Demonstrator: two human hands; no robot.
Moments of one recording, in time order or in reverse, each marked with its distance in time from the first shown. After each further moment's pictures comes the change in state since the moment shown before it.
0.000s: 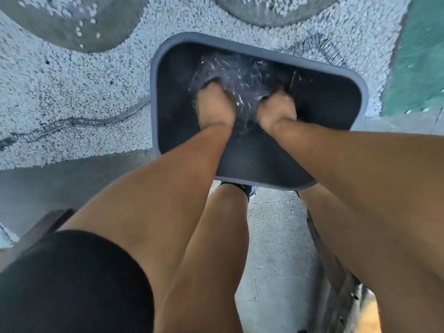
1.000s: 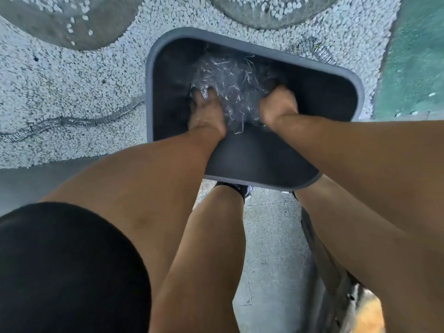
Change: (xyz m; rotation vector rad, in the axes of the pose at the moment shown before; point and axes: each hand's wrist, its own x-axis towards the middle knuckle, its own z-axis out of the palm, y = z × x) left_hand 0.009 -0.034 0.021 0.349 -0.336 0.041; right_hand 0.010 0.007 -0.011 -0.104 -0.018 -0.138
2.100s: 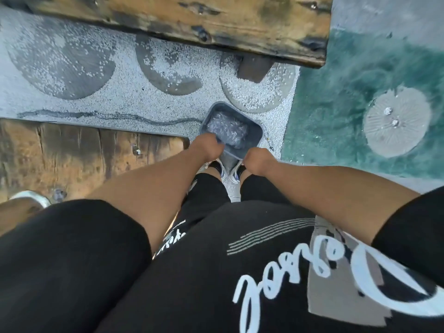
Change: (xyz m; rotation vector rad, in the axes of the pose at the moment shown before) left_hand -0.490 -0.041 -0.214 -0.349 -0.031 0.153; right_hand -0.485 -0.039 -0.193 -0.552 -0.174 -0.249
